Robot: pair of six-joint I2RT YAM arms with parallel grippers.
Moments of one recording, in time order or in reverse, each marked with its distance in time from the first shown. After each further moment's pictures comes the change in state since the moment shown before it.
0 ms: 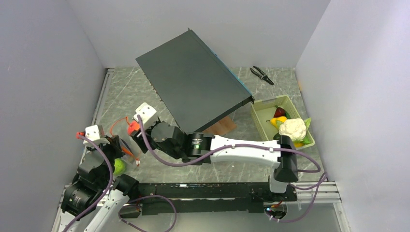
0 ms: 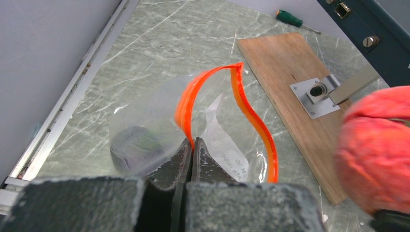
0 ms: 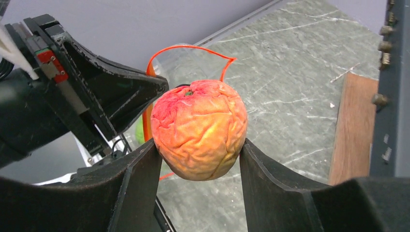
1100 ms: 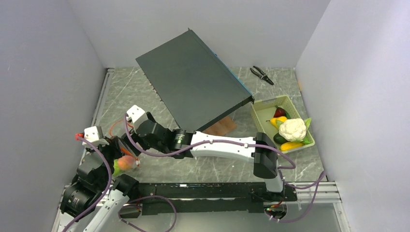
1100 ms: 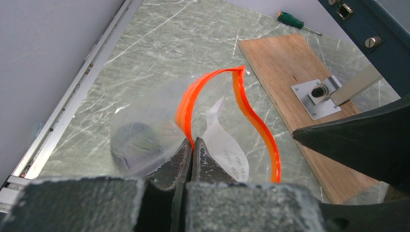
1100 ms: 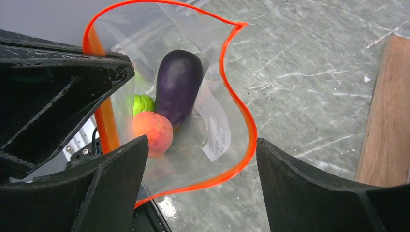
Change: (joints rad) left arm -0.017 -0.015 0.000 -0.012 -0.026 -0.005; right arm -0.063 0.250 0.162 -0.094 -0.105 0.062
